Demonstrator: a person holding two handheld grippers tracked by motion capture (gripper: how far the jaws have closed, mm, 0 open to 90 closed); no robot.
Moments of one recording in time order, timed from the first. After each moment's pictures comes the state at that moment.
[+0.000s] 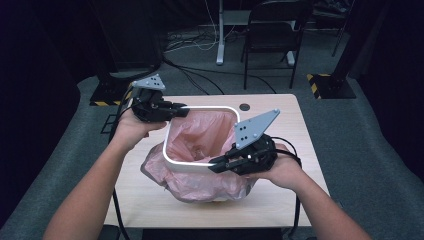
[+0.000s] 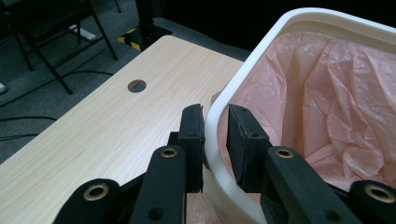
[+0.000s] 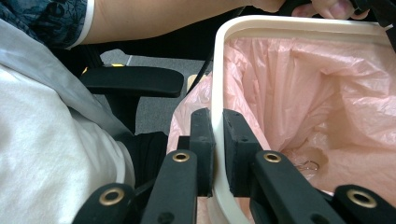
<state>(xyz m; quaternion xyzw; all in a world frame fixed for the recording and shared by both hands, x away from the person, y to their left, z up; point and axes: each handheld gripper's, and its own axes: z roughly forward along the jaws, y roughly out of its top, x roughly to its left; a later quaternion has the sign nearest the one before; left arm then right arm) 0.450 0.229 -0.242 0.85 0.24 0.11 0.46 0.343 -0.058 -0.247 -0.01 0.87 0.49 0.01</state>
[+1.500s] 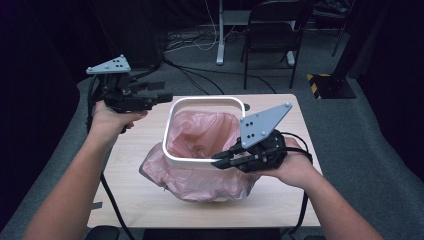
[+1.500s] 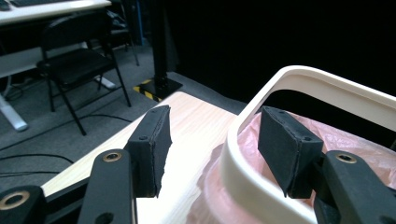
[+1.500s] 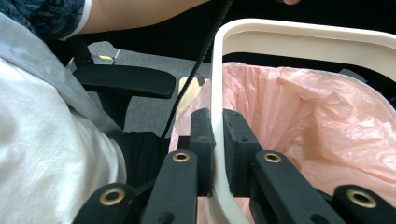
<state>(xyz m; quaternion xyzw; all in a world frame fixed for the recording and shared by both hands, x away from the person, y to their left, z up) 0.425 0.273 -0.193 0.77 0.25 0.15 0.56 0.326 -0.065 -0.212 -0.03 0.88 0.48 0.05</state>
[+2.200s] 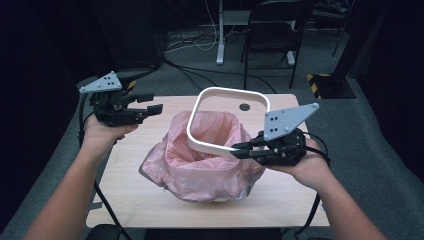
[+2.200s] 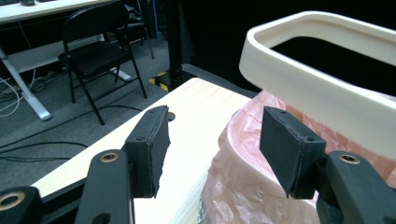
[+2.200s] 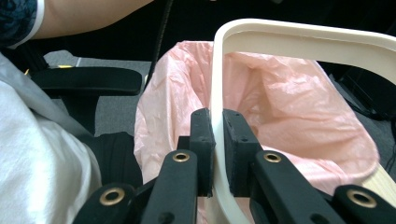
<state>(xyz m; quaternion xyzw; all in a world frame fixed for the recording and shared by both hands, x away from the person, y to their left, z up) 0.413 0.292 -0.225 0.78 0.26 0.18 0.54 0.330 -0.103 -0.218 0.05 0.87 0.48 0.10</state>
